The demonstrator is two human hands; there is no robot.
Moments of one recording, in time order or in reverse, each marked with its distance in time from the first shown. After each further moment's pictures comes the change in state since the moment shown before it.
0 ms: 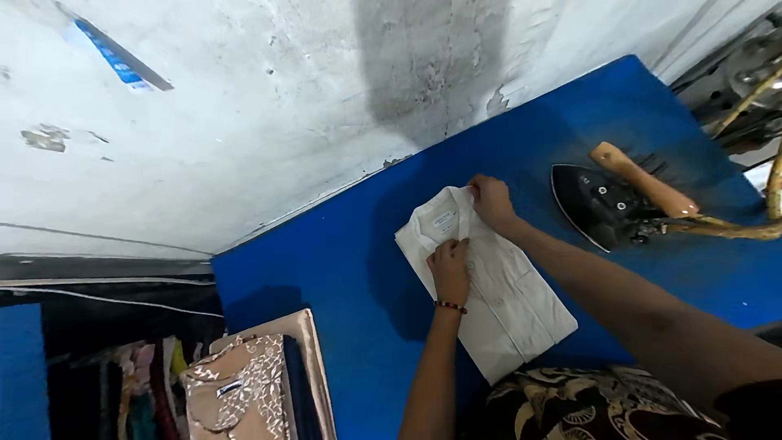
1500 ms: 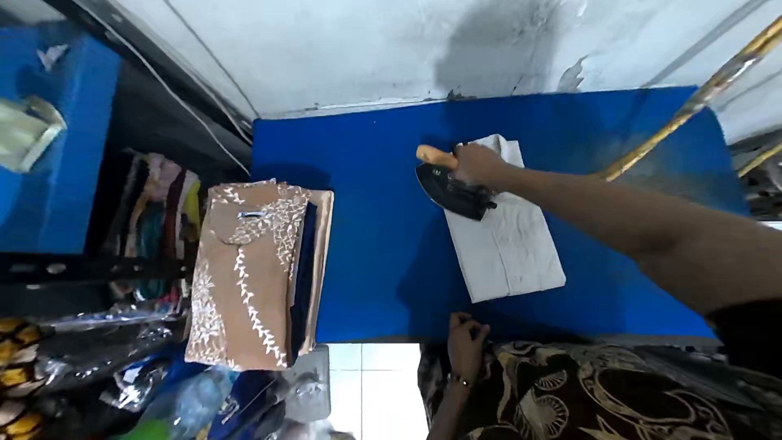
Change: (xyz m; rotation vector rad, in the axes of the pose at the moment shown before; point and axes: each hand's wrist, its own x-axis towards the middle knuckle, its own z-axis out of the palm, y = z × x) left_hand -0.279 0.053 0.038 -0.616 -0.108 -0.682; right_hand -0.073 -0.122 0.037 -0.587 -0.481 -0.275
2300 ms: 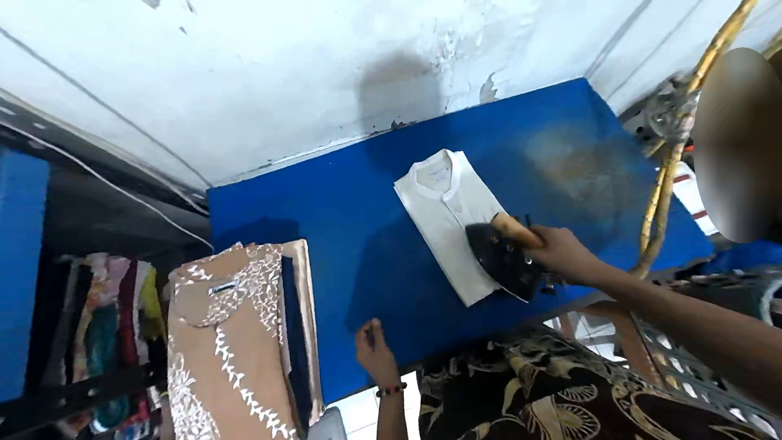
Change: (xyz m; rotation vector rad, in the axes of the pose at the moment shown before) left_hand 0.030 -0.036 -0.145 -0.192 0.628 0.199; right_hand -0.225 0.093 0.068 0.482 0.091 0.403
